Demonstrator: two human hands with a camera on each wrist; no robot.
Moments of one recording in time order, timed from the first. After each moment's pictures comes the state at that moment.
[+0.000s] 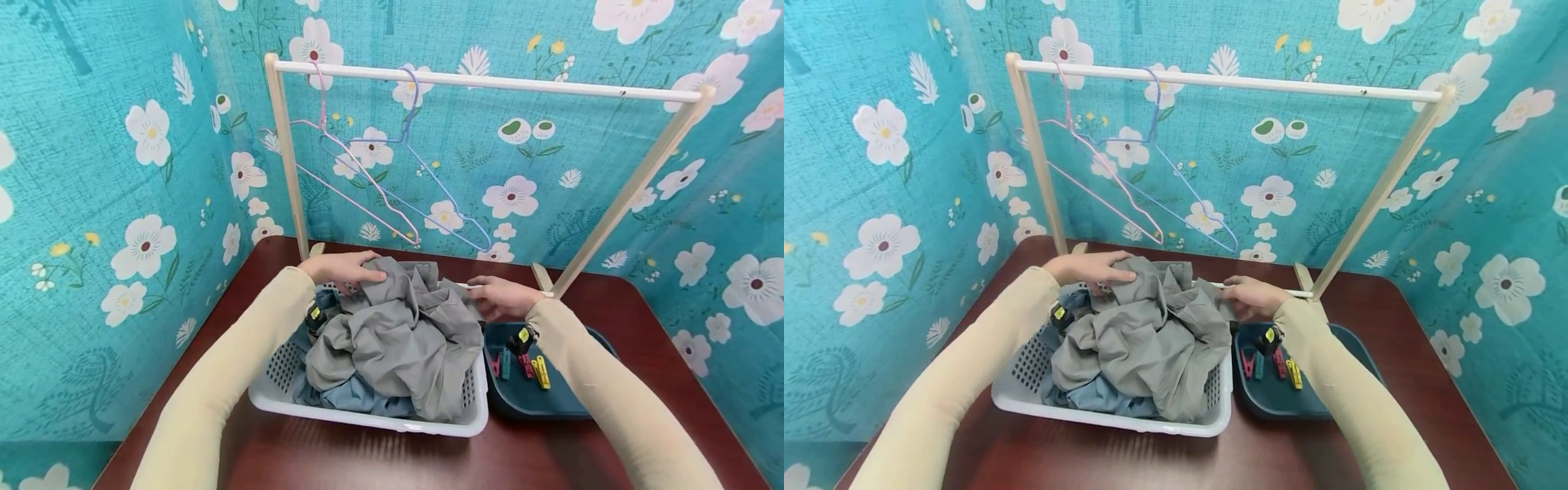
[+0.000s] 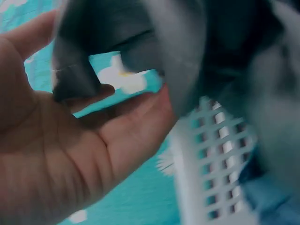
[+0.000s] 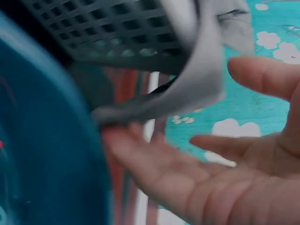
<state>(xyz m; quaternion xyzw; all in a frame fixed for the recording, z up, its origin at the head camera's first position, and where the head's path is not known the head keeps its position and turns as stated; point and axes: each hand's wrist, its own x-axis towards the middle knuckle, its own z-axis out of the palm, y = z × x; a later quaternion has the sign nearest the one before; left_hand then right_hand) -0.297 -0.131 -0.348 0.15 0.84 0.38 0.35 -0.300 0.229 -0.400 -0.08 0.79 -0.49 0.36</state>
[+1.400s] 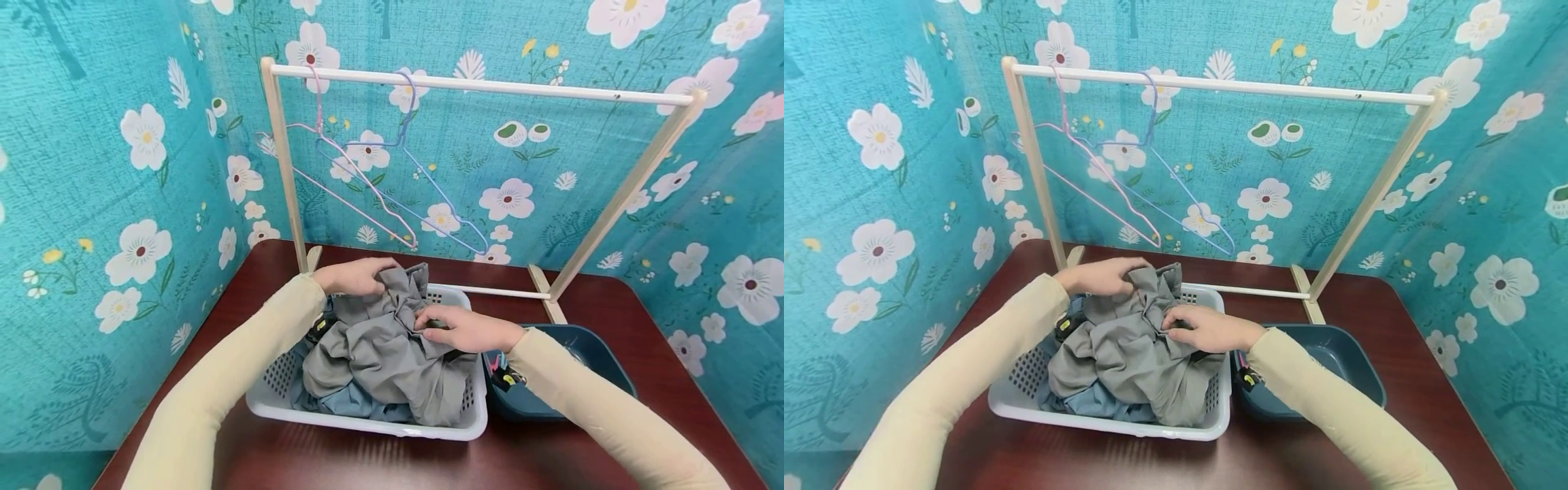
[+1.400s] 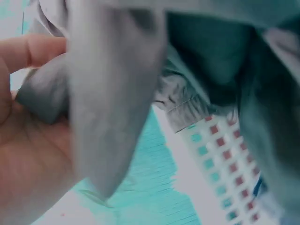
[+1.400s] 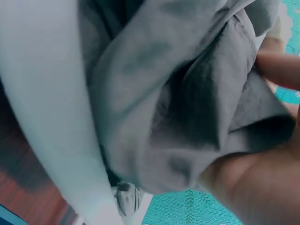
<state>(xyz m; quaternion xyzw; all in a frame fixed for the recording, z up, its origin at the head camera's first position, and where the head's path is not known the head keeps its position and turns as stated) -0.287 -0.101 -0.350 0.29 0.88 0.28 0.25 -0.216 0.153 -0.366 -0.38 0.84 -0.31 0.23</state>
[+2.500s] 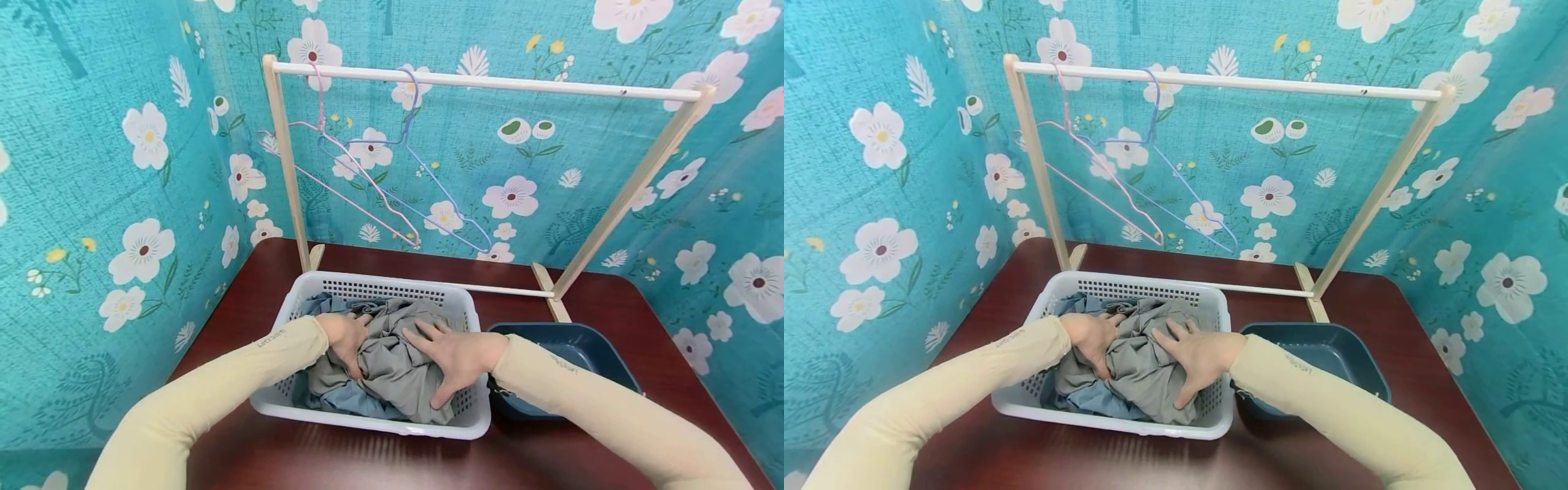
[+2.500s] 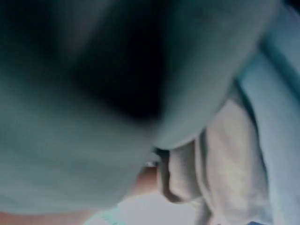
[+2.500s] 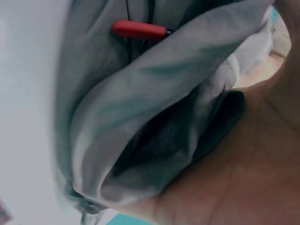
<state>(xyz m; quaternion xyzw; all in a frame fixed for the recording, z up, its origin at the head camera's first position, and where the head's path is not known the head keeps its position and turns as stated) -0.226 -0.101 -0.405 0.27 0.91 -0.13 0.30 -0.187 0.128 -0.362 -0.37 0.88 -0.03 0.30</state>
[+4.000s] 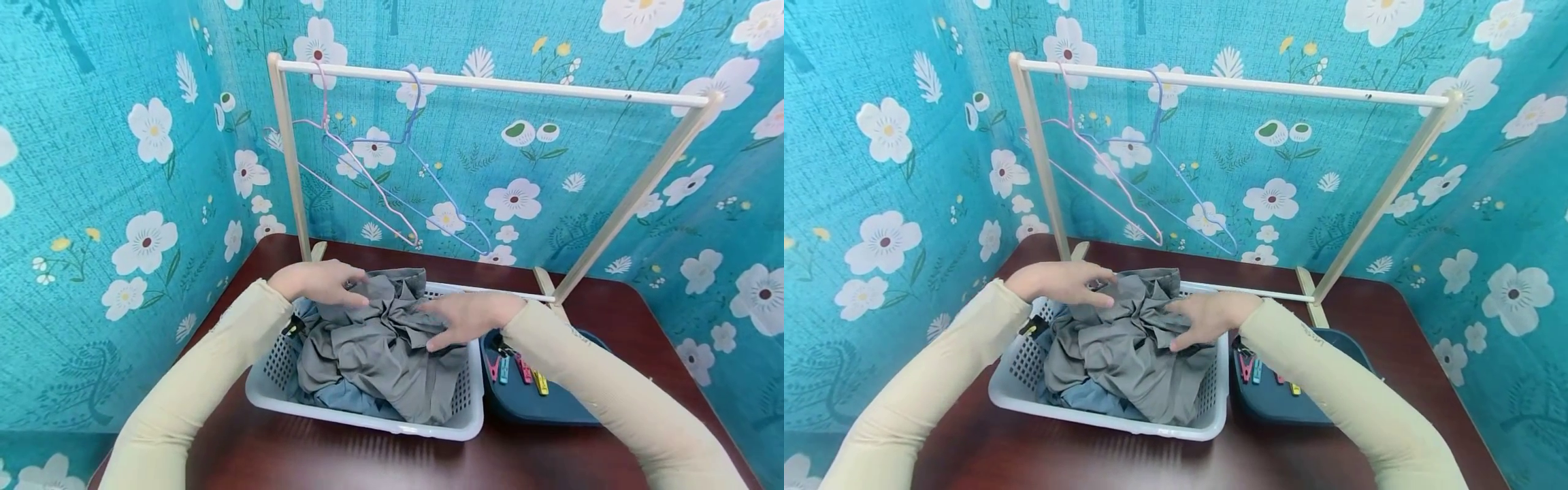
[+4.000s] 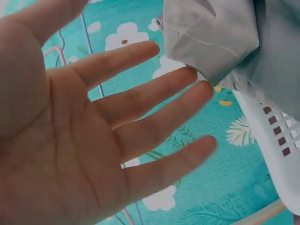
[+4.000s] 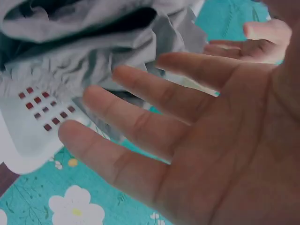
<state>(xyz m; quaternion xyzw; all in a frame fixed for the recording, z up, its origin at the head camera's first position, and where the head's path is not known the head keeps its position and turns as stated) -0.242 -0.142 -0.310 0.28 0.91 0.16 0.24 -0.227 0.134 -0.314 -0.36 0.88 -0.02 0.29</state>
